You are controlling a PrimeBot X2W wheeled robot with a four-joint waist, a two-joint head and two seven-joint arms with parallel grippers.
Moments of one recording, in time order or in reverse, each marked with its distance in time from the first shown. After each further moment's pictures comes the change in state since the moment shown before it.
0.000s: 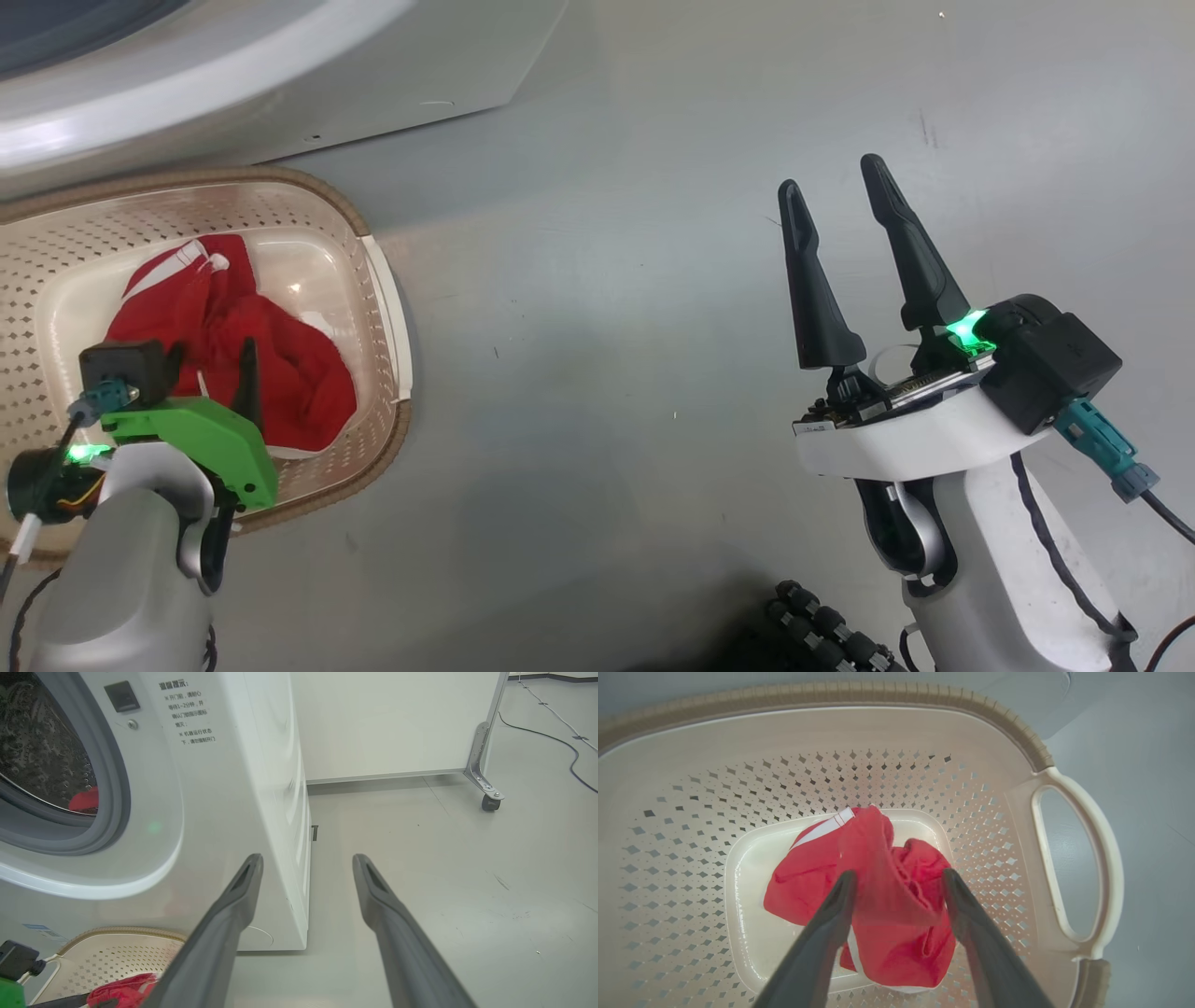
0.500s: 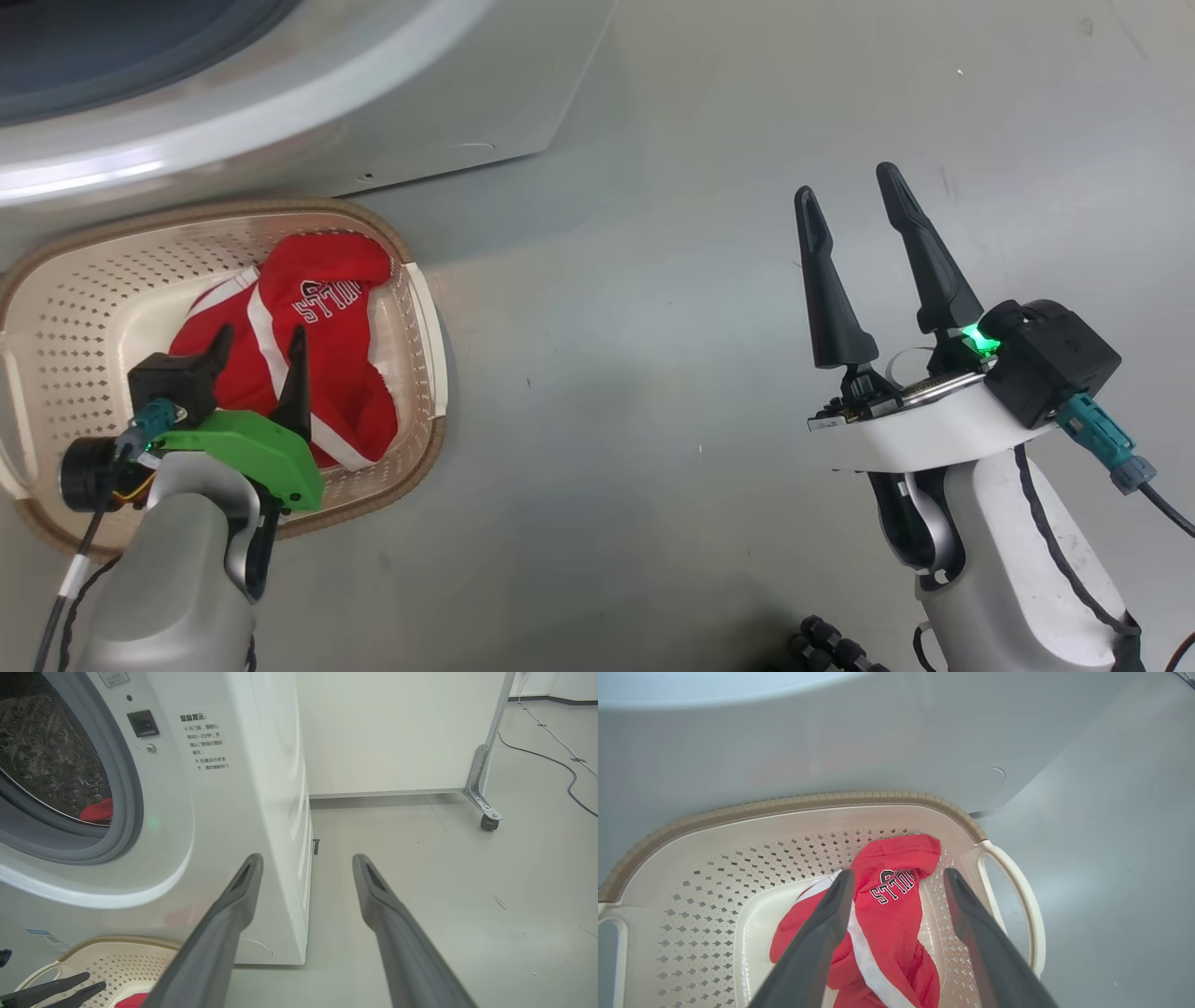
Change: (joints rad) left arm -0.005 -0.041 -0.043 0.036 0.025 -0.033 -0.168; right arm 0.000 0.000 -0.032 0.049 -0.032 0.000 0.000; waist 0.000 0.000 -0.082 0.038
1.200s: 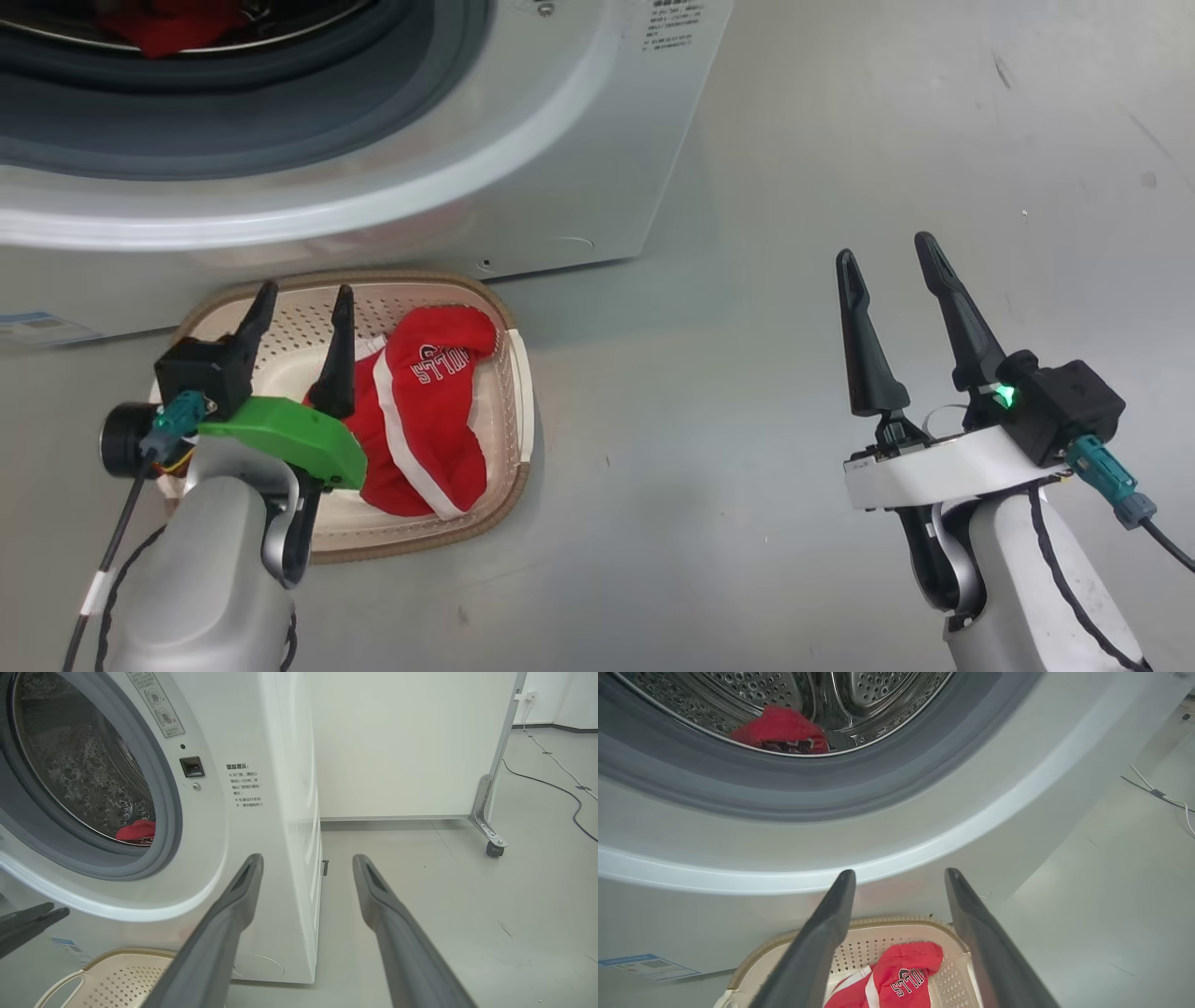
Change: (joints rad) left arm 0.040 -0.063 0.007 -0.139 0.011 -0.015 -0.033; right arm 0.080 0.000 -0.087 0.054 -0.060 0.006 0.000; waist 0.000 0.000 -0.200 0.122
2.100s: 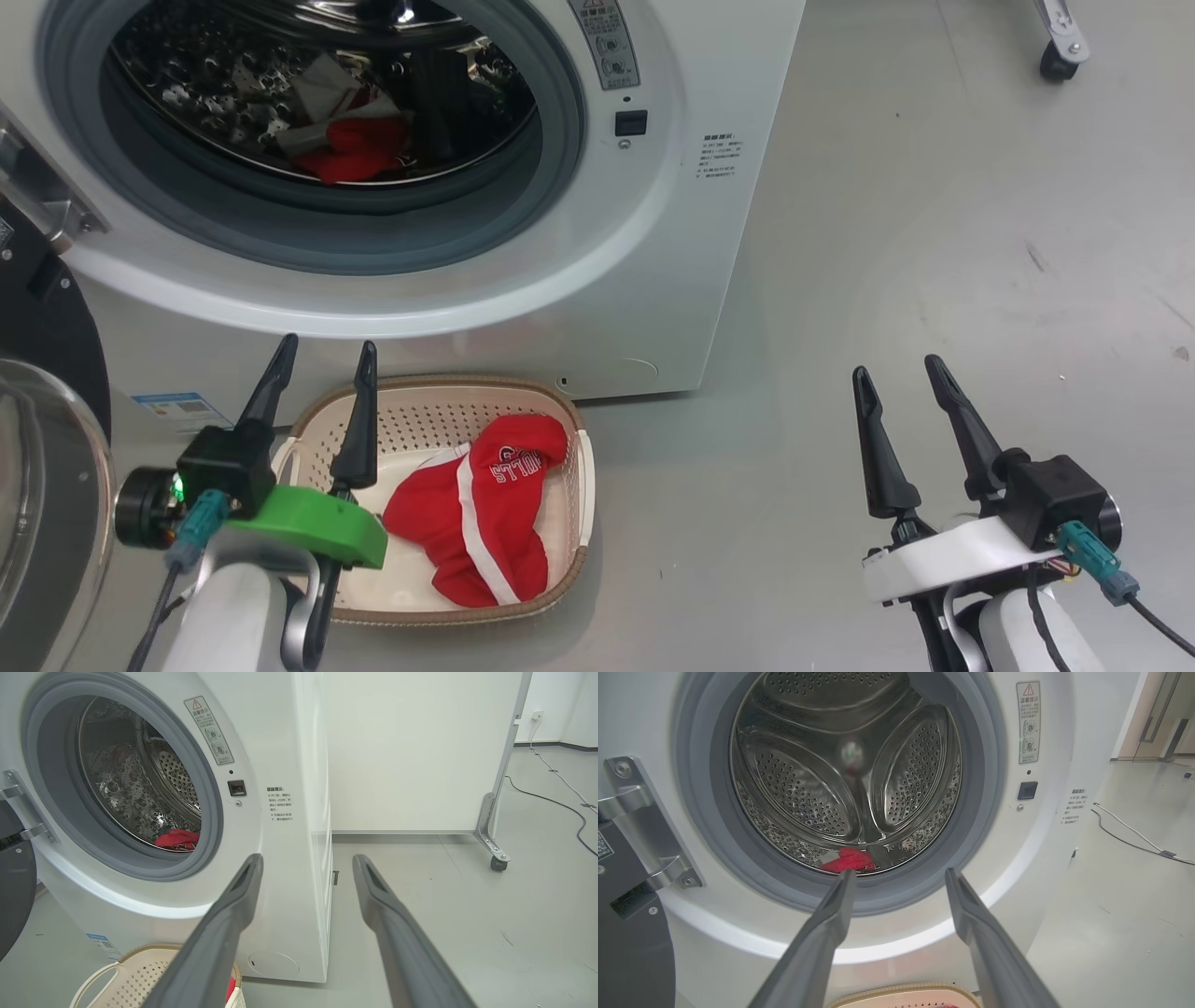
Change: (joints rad) left arm 0.215 -0.013 0.026 -0.318 0.088 0.025 0.000; right arm 0.170 0.001 -0.047 0.059 -0.027 0.008 0.000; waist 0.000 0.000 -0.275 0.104
